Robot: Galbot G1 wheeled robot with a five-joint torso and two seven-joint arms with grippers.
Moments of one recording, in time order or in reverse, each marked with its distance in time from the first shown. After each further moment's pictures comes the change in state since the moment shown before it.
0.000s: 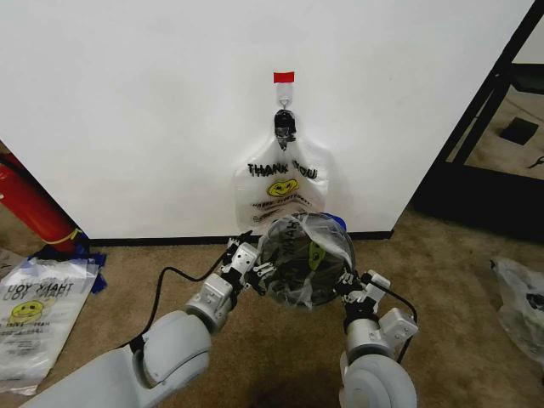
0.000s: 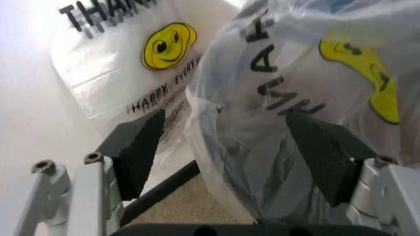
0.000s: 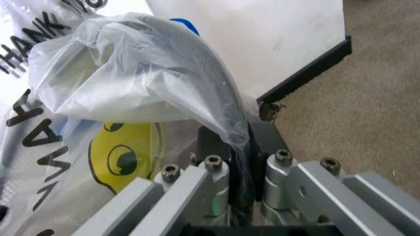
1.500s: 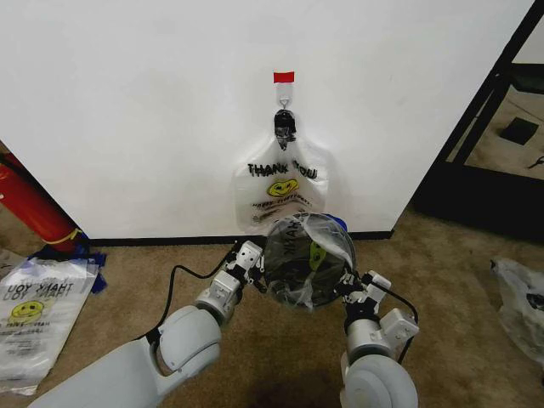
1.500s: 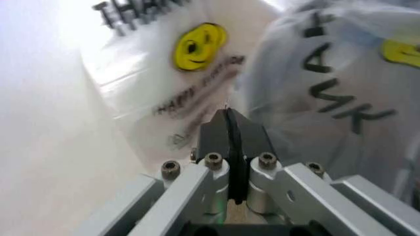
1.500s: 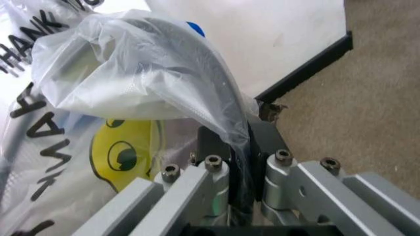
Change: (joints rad) left arm -0.010 -0.029 -0.020 0.063 0.016 -0.046 -0.022; right arm 0.001 -0.002 0.004 -0.003 0.012 -0.002 0.000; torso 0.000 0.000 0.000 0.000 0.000
